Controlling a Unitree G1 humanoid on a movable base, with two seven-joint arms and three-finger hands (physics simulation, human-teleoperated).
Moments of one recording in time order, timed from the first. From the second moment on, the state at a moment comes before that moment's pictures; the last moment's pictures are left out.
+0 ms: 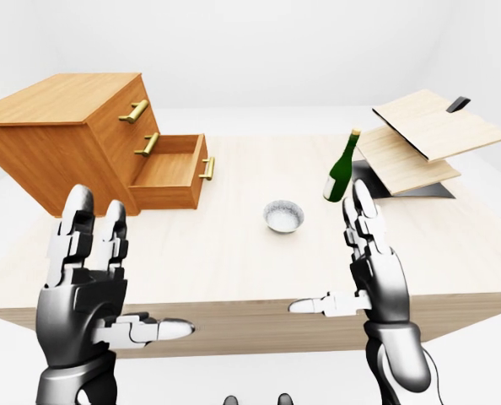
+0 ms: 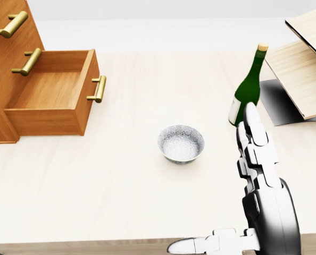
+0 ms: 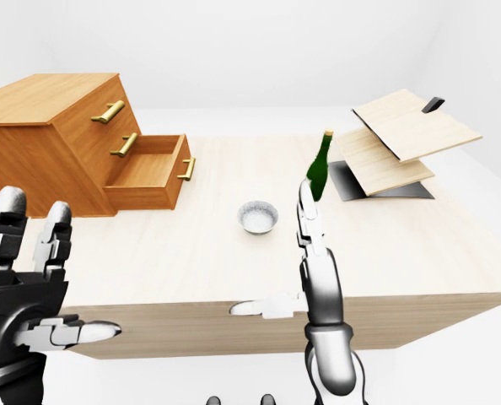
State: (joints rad) left arm 0.35 -0.09 0.29 -0.86 -0.29 0.09 -0.30; right arm 0.30 -0.05 0.17 -0.74 -0.18 0.09 -0.02
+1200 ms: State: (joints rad) left arm 0.35 -0.11 0.34 -0.91 -0.31 0.09 -0.33; right arm 0.29 -0.04 0.18 -0.73 -0.16 0.09 -0.01
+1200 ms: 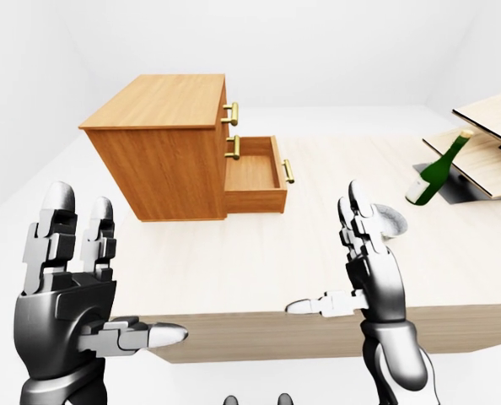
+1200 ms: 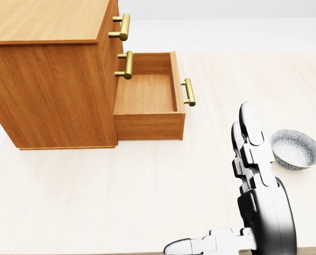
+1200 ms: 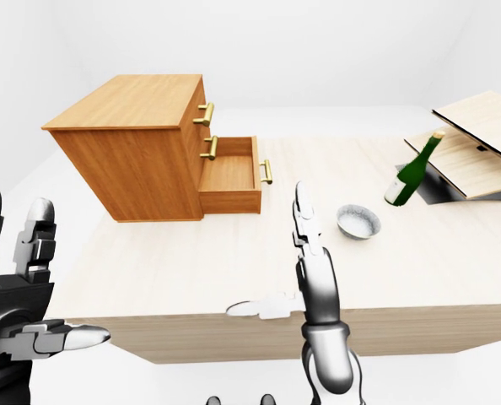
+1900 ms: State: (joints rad) left arm 0.35 -0.11 0.34 -0.90 -0.31 0.09 -0.34; right arm 0.29 -0.05 0.20 -0.72 -0.16 0.09 -0.02
